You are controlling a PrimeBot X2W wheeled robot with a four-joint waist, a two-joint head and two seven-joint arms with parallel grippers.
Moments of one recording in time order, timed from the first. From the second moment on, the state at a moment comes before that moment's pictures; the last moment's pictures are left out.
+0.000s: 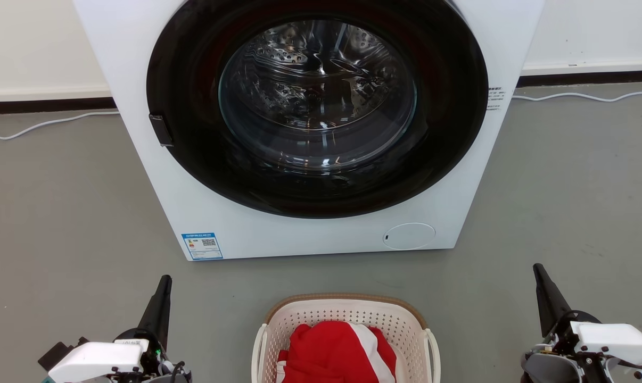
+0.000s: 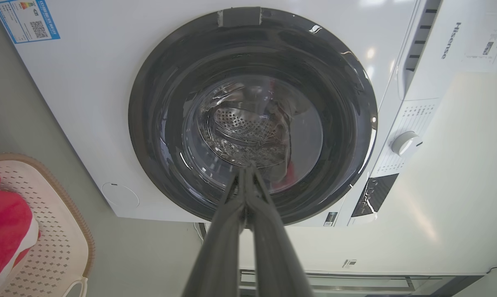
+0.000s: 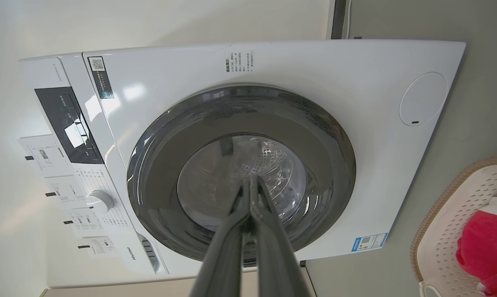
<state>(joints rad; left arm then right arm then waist) -0.05 0.04 0.08 0.27 -1.60 -0.12 0.11 -0.06 -0.05 -0.13 0.27 1.60 0.12 0.11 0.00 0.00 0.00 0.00</state>
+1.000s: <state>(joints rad) 0.01 0.03 0.08 0.35 -1.60 -0.12 0.10 -0.02 -0.03 -0.12 0.34 1.60 0.12 0.10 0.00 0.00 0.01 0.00</state>
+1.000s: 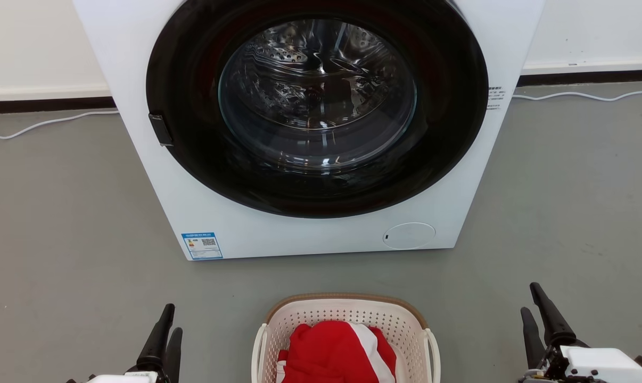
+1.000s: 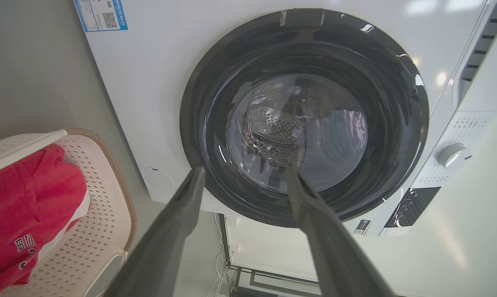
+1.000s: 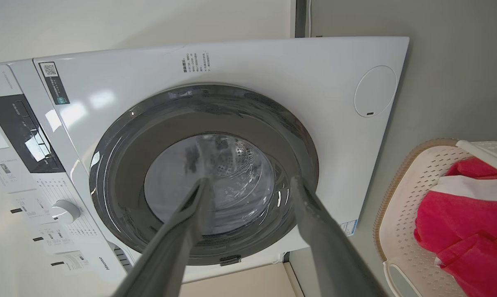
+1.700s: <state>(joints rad) 0.01 0.03 0.05 0.30 -1.53 -0.12 0.04 -0.02 -0.05 -0.08 0.28 1.52 0.12 0.04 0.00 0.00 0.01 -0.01</state>
